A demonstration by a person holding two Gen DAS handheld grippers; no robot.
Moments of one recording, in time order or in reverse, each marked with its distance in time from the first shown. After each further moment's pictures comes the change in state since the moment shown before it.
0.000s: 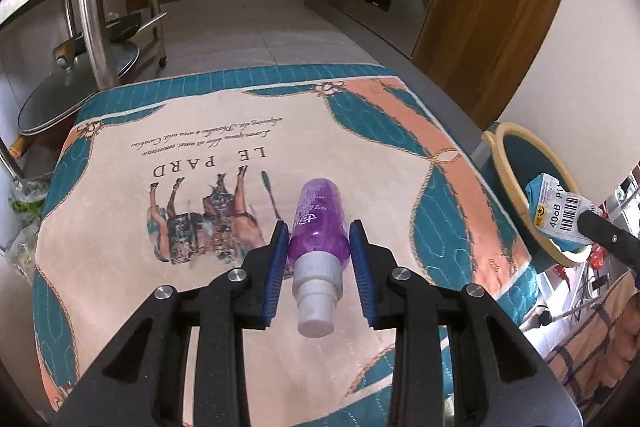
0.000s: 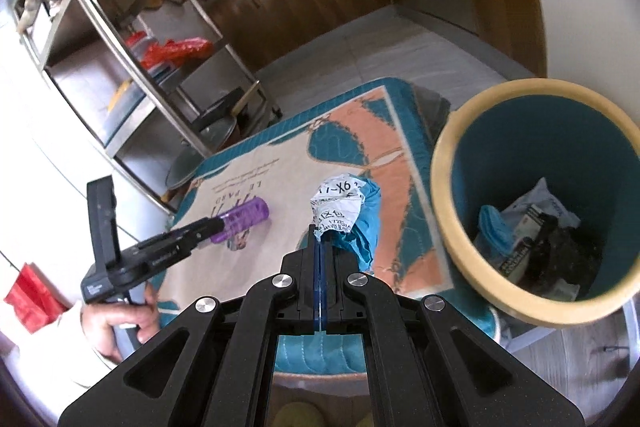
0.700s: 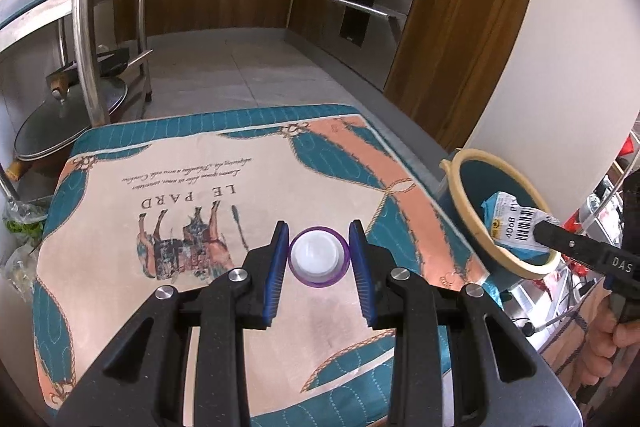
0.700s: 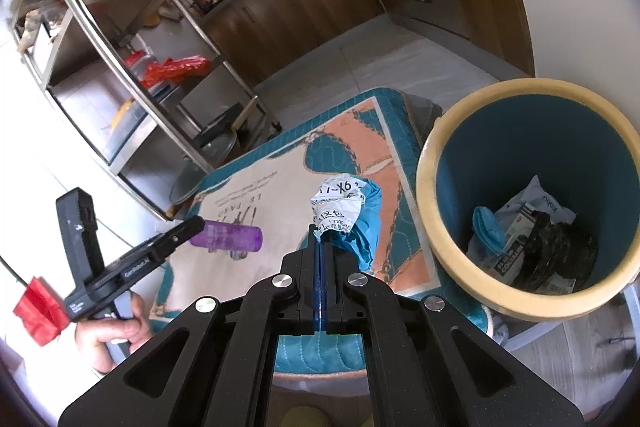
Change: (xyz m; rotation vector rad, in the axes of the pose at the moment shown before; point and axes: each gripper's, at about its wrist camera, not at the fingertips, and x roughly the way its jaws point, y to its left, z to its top) left arm -0.037 -0.025 0.002 0.027 -0.122 -0.068; right arm -0.014 -0.010 -0.001 0.035 -0.041 0.016
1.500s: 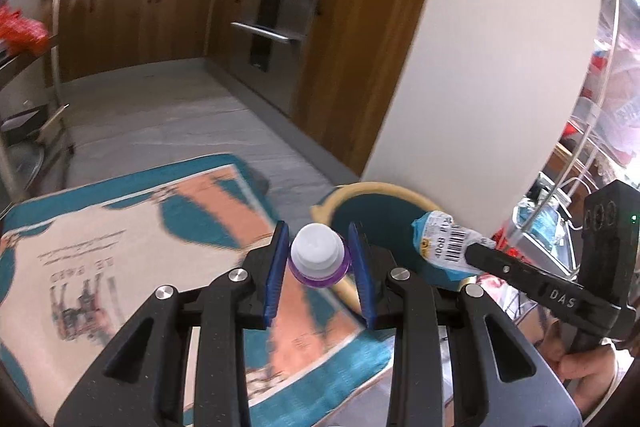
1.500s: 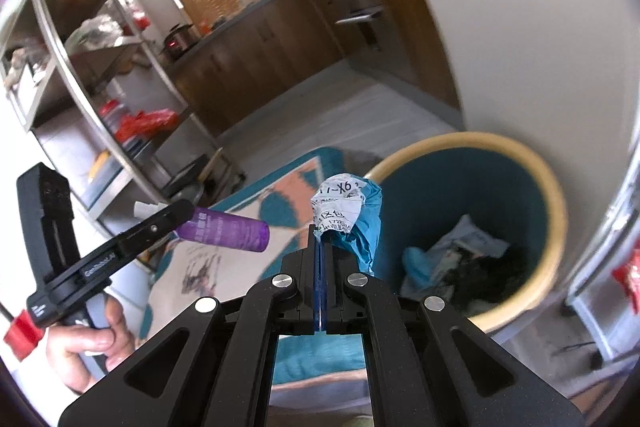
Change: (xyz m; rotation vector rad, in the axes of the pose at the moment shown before) left arm -0.003 -0.136 0.051 0.139 -0.059 -0.225; right arm -0.078 -0.041 0.020 0.054 -0.172 -0.139
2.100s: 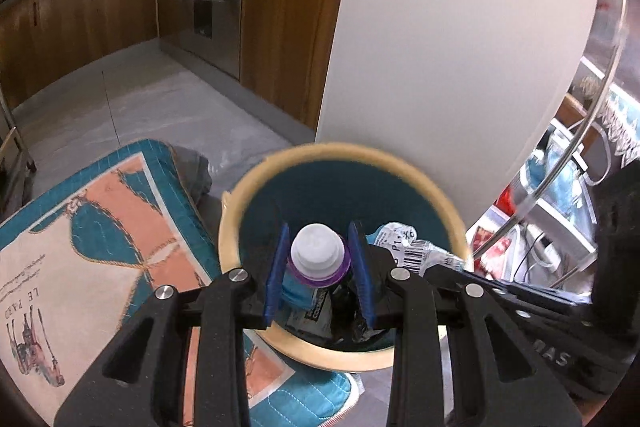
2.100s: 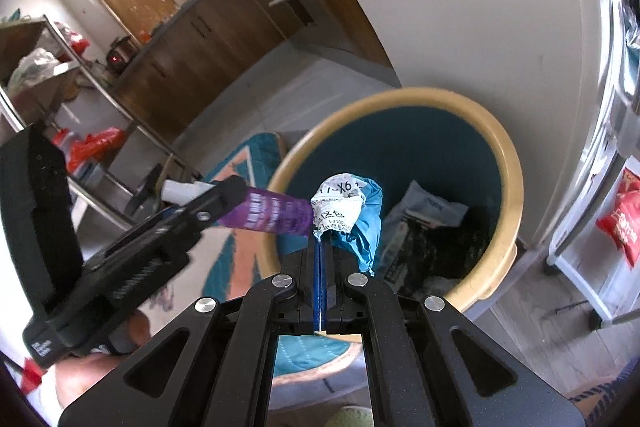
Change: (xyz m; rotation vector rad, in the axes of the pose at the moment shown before) left arm 0.117 -0.080 -0.009 0.129 0.180 -0.019; right arm 0.029 -0.059 -0.005 0.166 0.093 -0.115
